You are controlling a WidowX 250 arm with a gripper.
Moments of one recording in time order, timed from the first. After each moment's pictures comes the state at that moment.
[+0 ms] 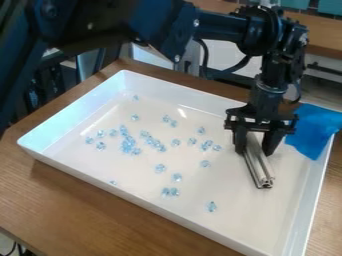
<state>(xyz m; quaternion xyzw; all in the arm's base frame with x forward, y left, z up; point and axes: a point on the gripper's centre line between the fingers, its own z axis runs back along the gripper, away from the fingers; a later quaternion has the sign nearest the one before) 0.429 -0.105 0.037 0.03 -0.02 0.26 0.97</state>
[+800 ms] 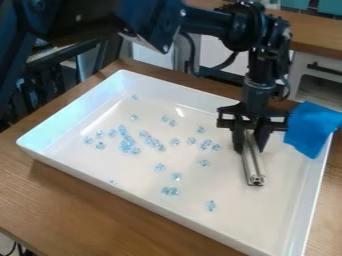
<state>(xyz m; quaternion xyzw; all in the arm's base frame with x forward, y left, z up) 0.429 -0.076 0.035 0.01 0.00 0.25 0.97</state>
